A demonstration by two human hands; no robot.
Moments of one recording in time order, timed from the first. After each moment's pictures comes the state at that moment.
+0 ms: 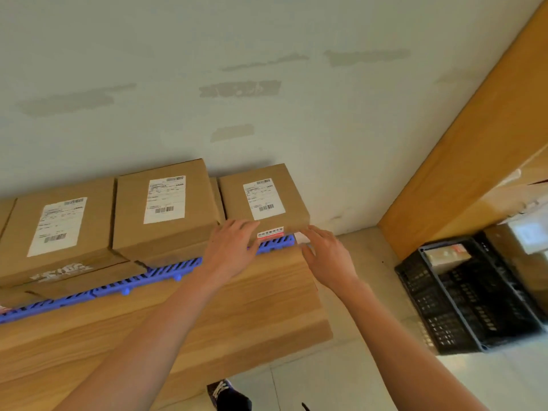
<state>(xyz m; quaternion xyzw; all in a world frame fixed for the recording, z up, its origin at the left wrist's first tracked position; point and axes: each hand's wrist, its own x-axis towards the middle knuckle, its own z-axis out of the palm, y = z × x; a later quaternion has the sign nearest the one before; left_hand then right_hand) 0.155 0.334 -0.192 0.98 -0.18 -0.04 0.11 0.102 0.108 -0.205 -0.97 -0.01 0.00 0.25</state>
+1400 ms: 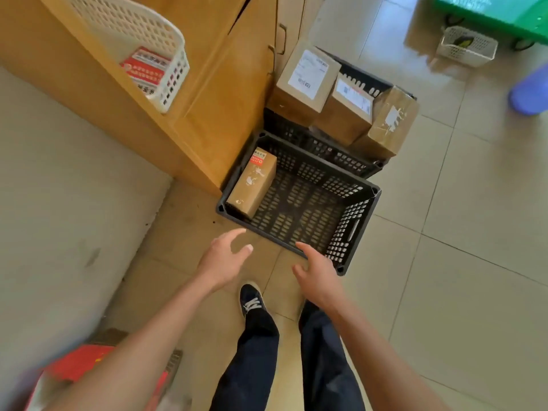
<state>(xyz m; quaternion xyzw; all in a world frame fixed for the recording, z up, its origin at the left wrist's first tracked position) 0.238 -0.504 -0.527 0.81 -0.31 -0.47 0.14 0.036 -0.583 -0.524 -0.68 0.55 0.12 0.47</state>
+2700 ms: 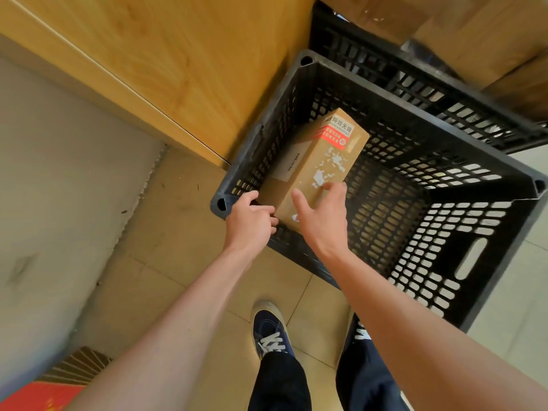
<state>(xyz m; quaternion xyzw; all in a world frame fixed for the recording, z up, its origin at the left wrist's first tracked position) 0.282 -0.603 -0.824 0.83 -0.02 -0.46 0.31 0.175 -0.670 -0.860 -0.62 0.63 -0.06 0.46</state>
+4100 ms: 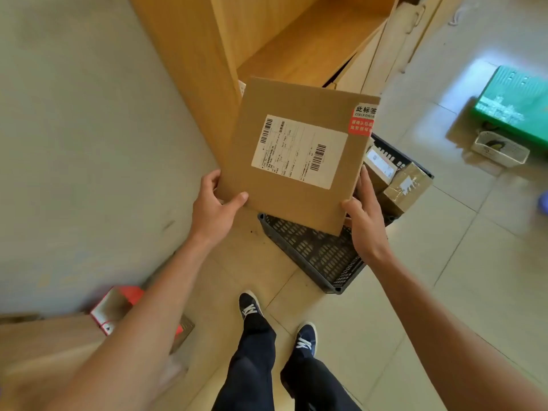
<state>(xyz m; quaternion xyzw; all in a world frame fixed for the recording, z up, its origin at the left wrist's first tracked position) 0.200 -0.449 -0.267 0.85 -0.15 -0.21 0.47 -0.002 -0.631 -0.268 -0.65 0.35 -0.19 0.64</state>
